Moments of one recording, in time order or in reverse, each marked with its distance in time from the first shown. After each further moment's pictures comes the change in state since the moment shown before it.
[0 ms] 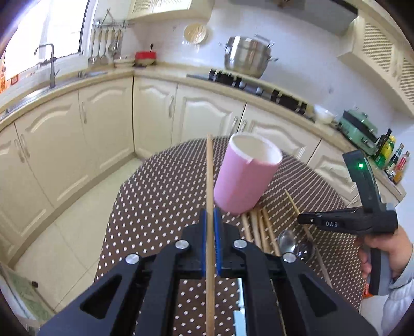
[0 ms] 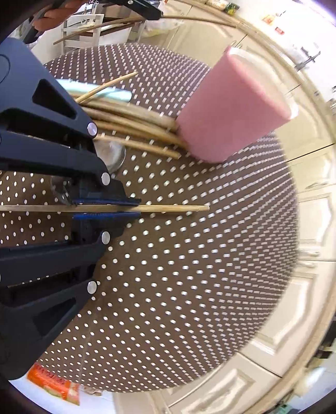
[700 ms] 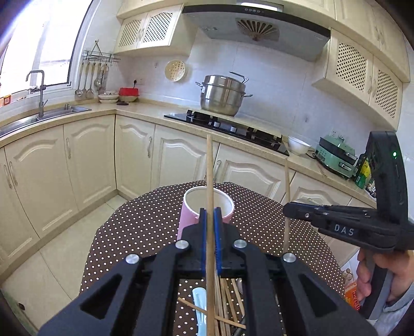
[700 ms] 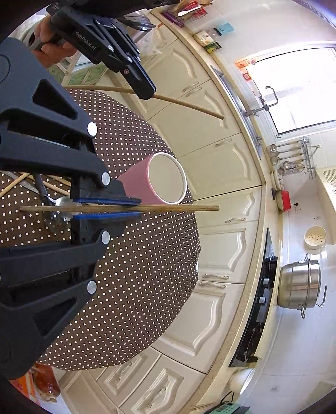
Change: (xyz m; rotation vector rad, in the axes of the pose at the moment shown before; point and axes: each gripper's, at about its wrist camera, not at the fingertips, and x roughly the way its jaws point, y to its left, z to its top) left arm -0.025 -0.049 0.030 0.033 -0.199 -0.089; right arm -0.110 0.020 -0.014 -0.082 -0.369 0.124
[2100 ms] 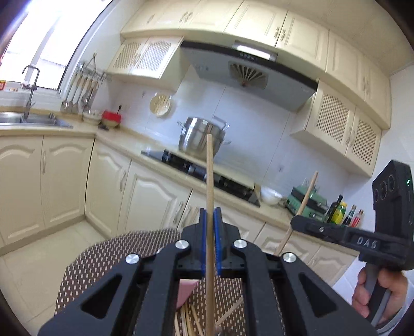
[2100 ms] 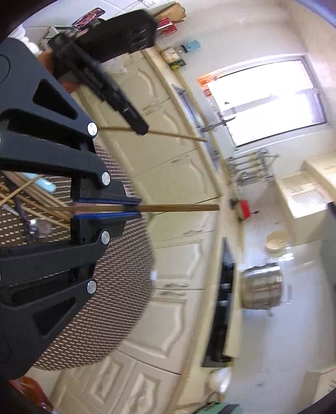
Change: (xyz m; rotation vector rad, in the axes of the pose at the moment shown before) left arm -0.002 0.014 0.043 -0.104 -0.263 -0.189; right arm -0.072 0.020 0.048 0.022 -0.272 0.075
